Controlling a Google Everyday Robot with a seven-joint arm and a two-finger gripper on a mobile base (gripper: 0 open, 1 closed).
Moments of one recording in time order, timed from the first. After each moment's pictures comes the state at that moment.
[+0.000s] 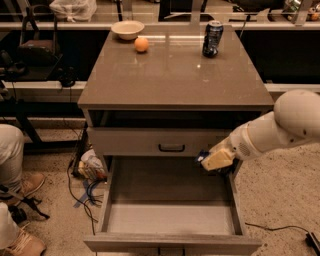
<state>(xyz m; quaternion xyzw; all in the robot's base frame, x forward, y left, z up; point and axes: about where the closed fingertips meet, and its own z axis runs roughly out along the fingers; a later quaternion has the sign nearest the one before) 0.515 -0.164 0.724 -0.40 0.86 0.19 0.24</state>
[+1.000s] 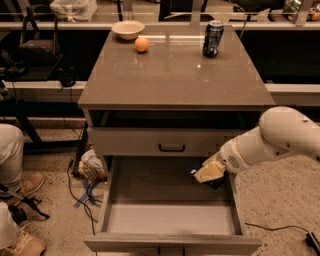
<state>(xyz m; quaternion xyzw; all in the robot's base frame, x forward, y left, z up) 0.498 -0.144 0.675 -0.39 0.87 0.22 0.20</state>
